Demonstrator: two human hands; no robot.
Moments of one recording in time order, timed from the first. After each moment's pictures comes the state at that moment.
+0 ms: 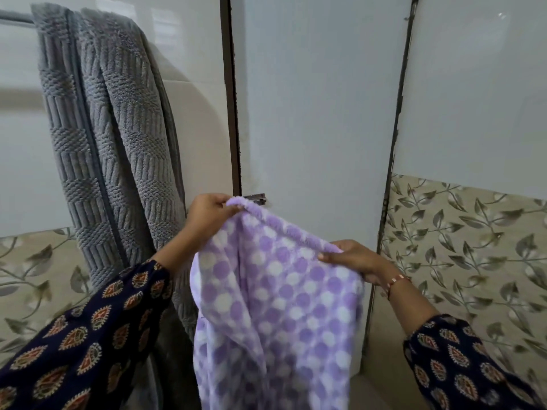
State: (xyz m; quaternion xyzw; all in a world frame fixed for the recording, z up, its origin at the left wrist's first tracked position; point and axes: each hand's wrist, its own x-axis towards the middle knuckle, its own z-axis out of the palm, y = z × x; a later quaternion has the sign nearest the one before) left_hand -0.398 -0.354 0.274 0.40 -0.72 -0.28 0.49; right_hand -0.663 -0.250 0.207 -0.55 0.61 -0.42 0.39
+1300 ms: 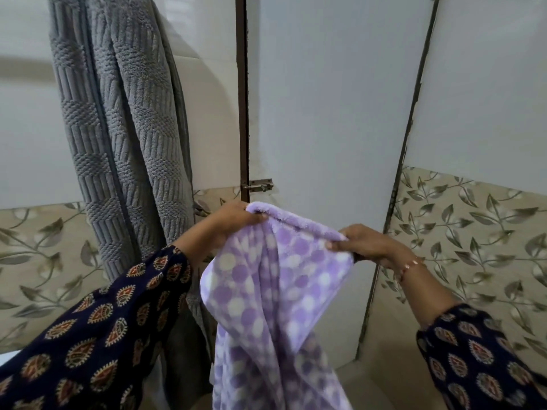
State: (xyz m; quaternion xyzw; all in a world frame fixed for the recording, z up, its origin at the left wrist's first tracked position) left_hand -0.409 -0.323 0.259 0.44 -0.72 -0.45 0.30; right_hand -0.662 -0.245 0.225 -0.60 0.65 -0.33 0.34
